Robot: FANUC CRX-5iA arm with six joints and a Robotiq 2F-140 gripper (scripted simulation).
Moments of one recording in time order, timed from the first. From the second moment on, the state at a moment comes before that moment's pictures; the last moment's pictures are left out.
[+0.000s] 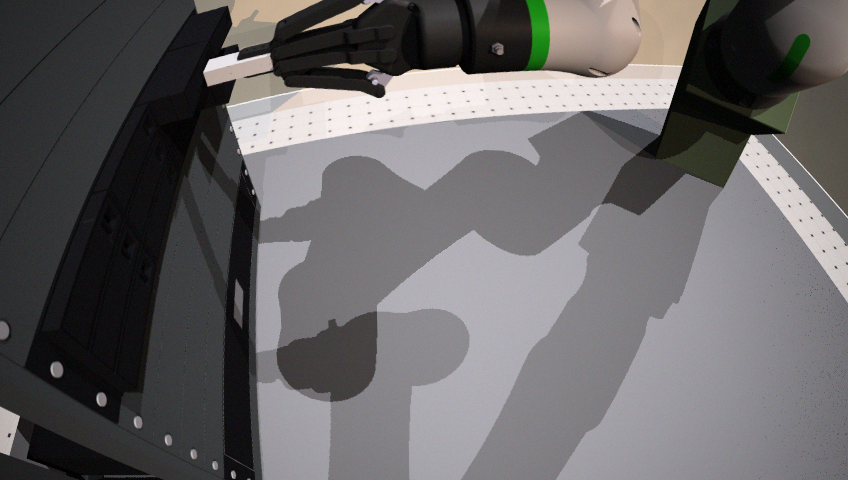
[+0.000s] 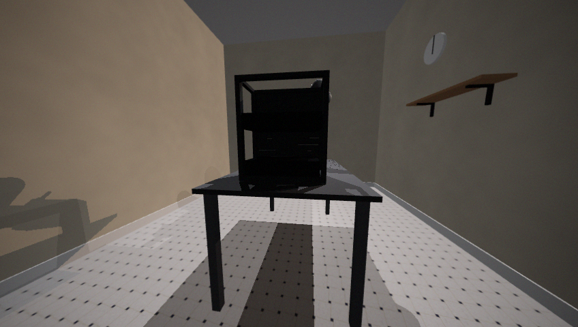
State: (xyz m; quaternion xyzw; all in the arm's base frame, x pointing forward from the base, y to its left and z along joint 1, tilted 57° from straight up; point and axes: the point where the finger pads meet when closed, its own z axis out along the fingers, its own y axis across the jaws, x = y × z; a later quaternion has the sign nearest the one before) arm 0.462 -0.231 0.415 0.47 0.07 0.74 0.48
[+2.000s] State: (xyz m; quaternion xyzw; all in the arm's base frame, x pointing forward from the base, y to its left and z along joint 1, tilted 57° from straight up) arm 0.484 -0.242 0.432 0.47 0.07 0.74 0.48
